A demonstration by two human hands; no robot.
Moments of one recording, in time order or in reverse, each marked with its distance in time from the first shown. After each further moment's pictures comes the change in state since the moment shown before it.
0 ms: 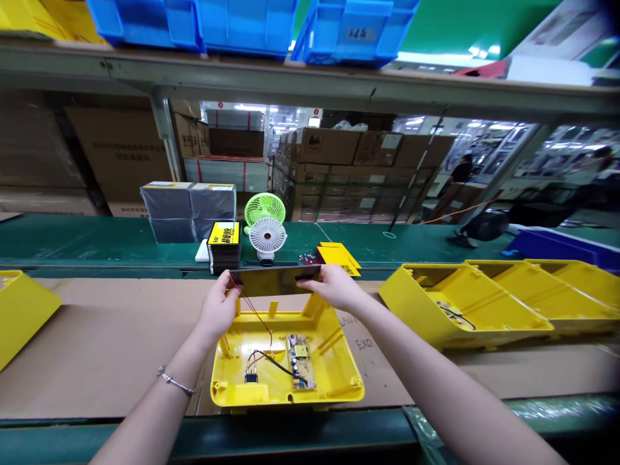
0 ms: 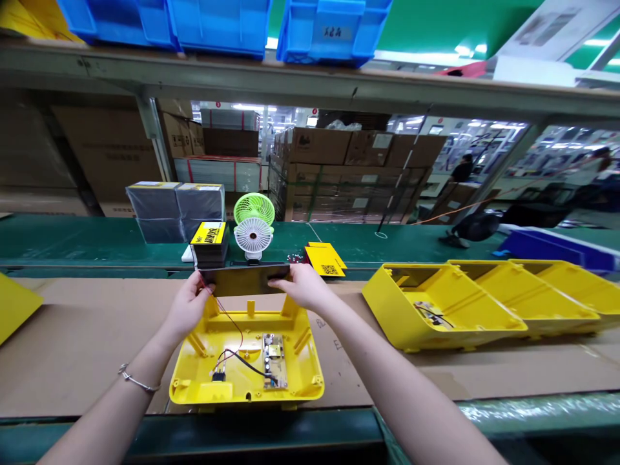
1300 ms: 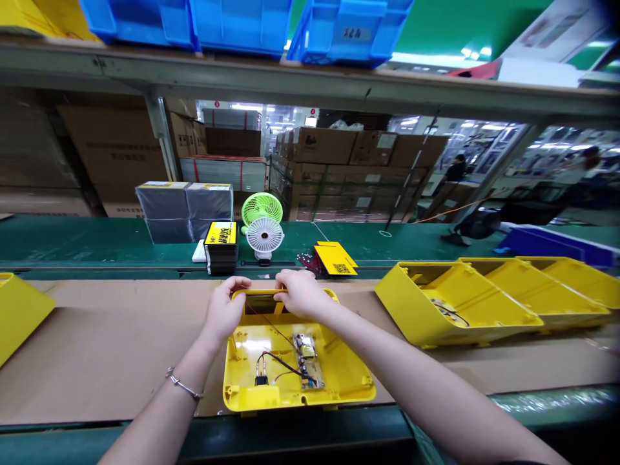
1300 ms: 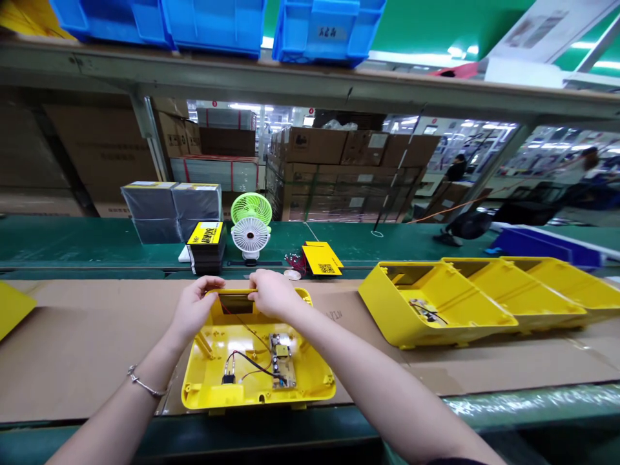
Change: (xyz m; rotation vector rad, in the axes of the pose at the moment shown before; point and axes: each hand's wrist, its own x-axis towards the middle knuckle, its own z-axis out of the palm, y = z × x) left_hand -0.001 -0.003 0.014 -0.023 0.014 -0.115; right_hand 0.008 -0.023 0.041 -0.612 -0.062 -0.158
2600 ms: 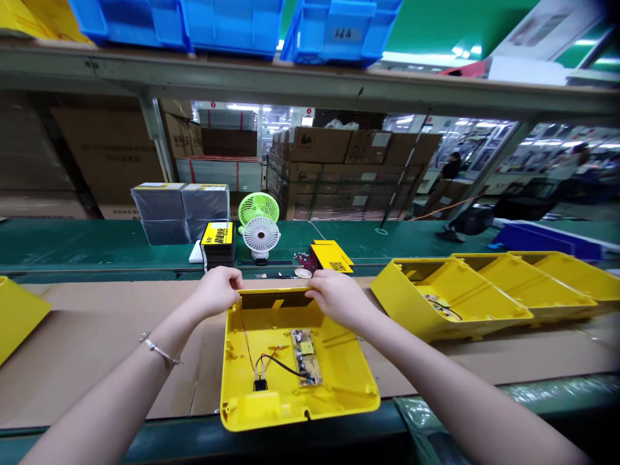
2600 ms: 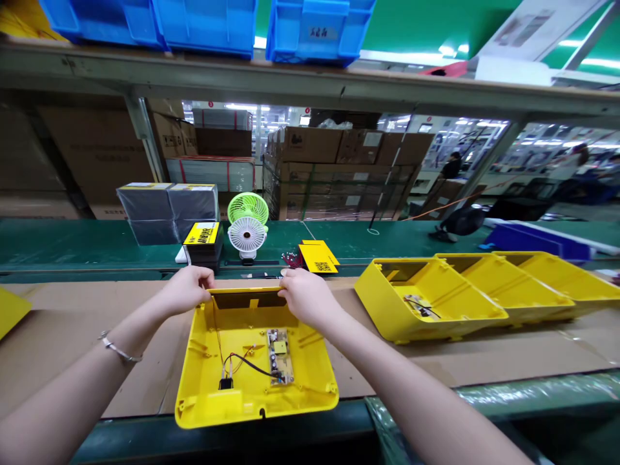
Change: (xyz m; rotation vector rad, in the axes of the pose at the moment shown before) left_hand 0.026 0.049 -0.024 0.691 -0.378 -0.022; right_hand -0.050 0.042 -0.028 -0.178 0.144 -0.066
